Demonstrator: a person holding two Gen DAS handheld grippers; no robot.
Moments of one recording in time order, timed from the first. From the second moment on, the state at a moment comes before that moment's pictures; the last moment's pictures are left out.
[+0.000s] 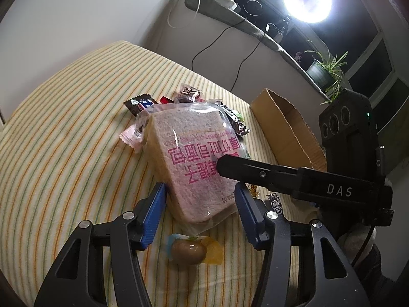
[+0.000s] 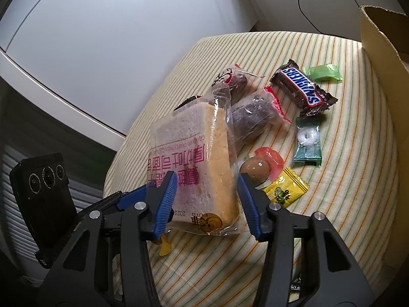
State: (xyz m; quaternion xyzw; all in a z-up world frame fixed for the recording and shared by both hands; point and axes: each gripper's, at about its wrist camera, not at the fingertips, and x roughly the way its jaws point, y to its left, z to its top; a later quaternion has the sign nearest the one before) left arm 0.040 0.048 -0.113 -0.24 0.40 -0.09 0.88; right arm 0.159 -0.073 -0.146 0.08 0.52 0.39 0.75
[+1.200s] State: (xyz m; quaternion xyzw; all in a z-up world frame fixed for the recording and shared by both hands) left arm 0.067 -0.035 -0.041 -0.15 0.35 -0.15 0.92; right arm 0.162 -0.166 -0.068 0.11 0.45 0.39 0.80
